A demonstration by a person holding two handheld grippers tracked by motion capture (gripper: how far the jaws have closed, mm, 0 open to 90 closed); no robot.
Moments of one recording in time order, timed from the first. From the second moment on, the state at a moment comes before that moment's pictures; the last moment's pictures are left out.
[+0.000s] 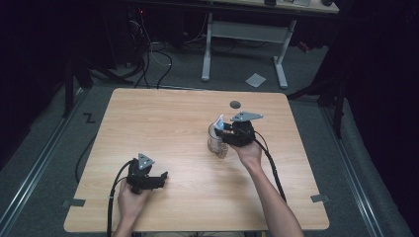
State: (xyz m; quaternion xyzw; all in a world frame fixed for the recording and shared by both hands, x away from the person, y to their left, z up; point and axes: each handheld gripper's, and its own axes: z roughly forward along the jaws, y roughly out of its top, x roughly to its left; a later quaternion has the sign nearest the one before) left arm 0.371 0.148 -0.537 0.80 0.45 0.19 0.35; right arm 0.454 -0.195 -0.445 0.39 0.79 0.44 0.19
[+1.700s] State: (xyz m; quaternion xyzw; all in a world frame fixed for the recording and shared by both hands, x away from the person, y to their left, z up) left arm 0.371 0.148 -0.537 0.80 0.45 0.19 0.35; right arm 0.422 -0.230 -0.432 0.40 0.76 0.48 0.19
